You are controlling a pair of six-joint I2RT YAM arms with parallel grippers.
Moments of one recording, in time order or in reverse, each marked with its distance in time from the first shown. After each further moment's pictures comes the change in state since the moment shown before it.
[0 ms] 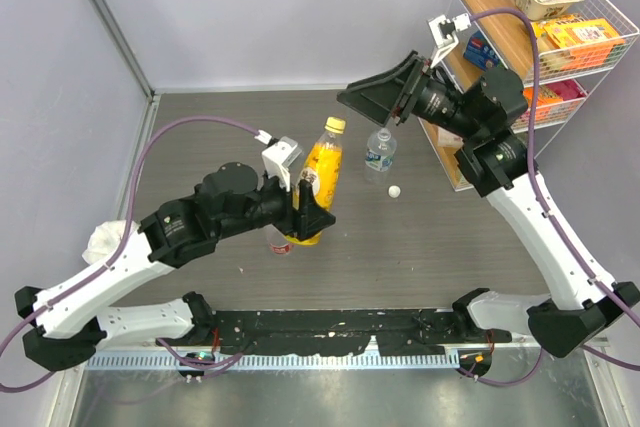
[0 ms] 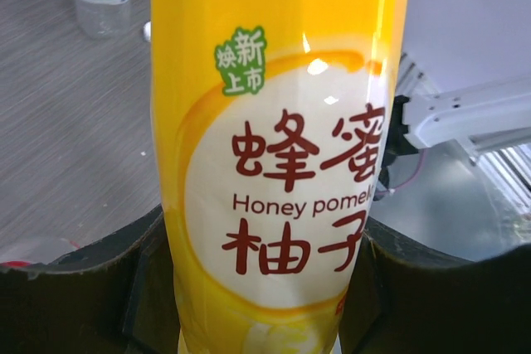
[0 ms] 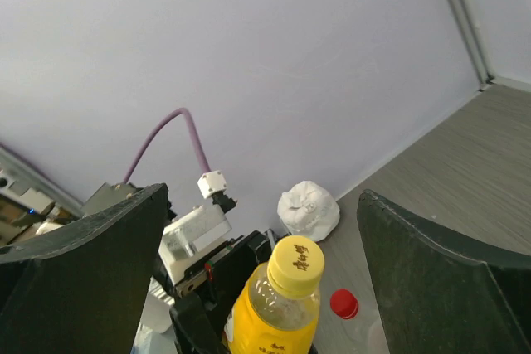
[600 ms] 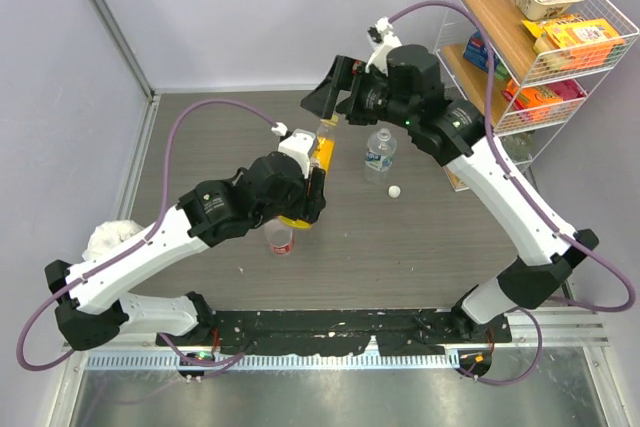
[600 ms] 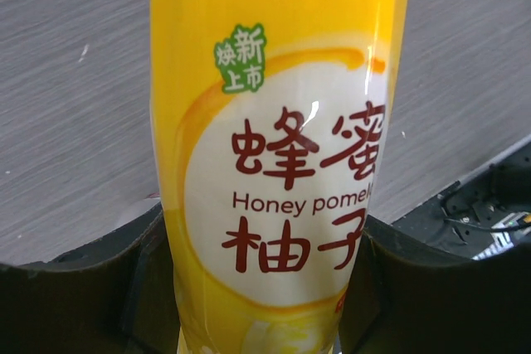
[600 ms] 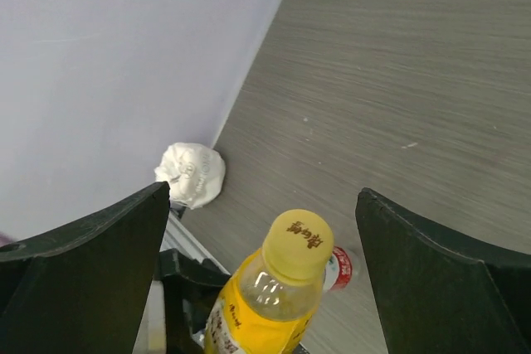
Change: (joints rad) left arm 0.000 0.210 0.118 -0.219 -0.340 0.014; right arm 0.187 0.276 0.396 -0.724 0.533 -0.187
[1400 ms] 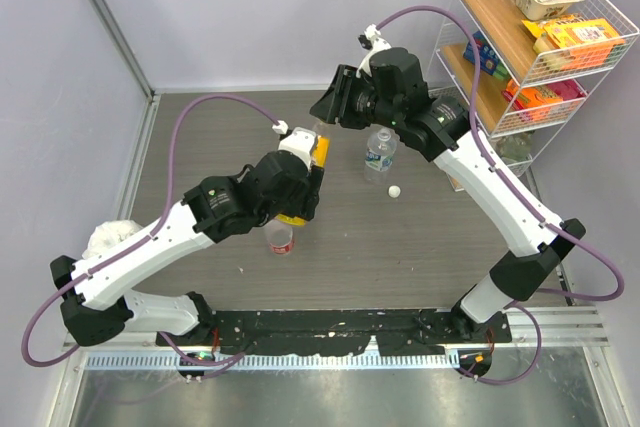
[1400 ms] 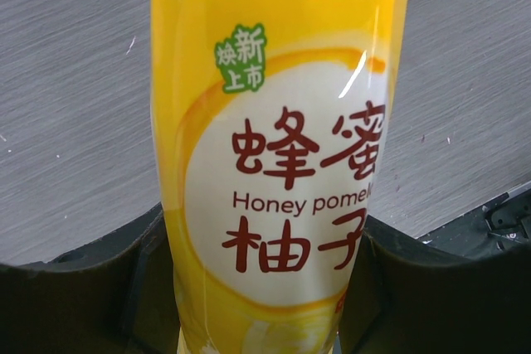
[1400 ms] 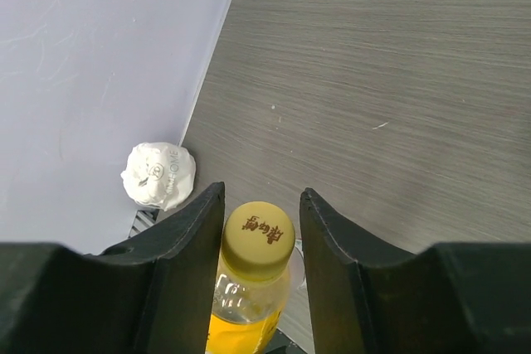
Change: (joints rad) left arm 0.000 0.050 0.058 -0.085 -0.107 0.011; right arm 0.035 0.080 0.040 -0.100 0.107 0.004
